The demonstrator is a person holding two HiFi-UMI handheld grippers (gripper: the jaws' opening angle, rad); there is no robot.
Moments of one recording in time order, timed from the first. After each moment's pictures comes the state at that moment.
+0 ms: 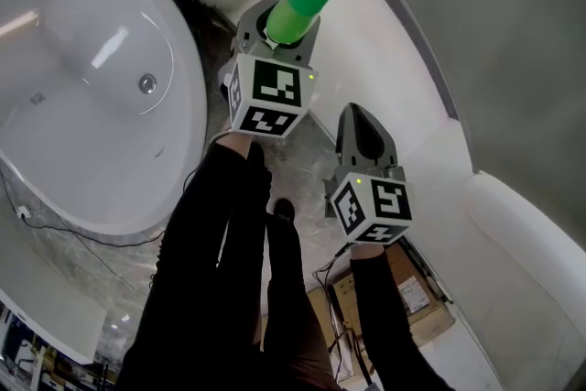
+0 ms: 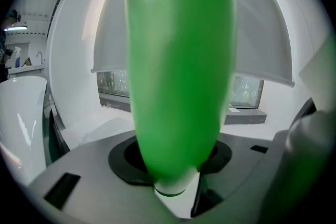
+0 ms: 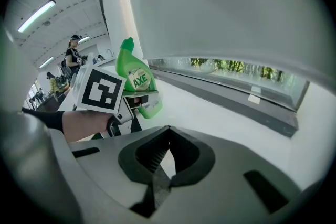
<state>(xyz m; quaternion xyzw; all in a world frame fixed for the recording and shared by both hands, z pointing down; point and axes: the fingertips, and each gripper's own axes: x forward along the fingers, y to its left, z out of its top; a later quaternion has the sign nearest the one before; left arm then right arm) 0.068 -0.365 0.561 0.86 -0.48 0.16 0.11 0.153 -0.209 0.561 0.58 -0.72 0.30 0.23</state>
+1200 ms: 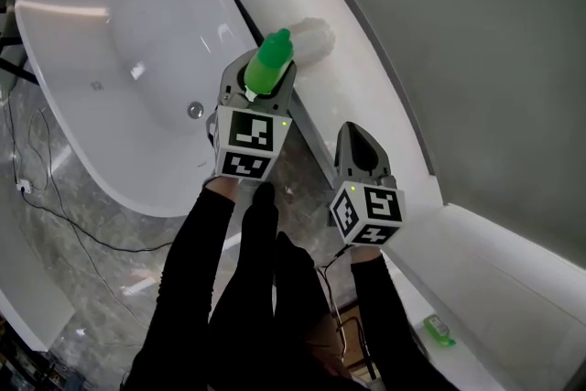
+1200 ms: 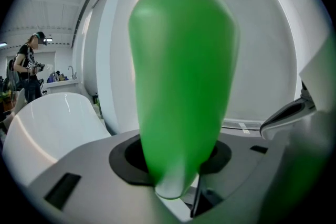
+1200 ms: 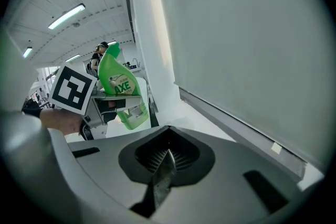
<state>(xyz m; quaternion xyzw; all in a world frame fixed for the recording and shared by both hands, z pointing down) -0.088 -0.336 0.405 0.80 -0.58 0.13 0.11 0.055 -0.252 0.433 0.51 -0.81 0.22 0.21</state>
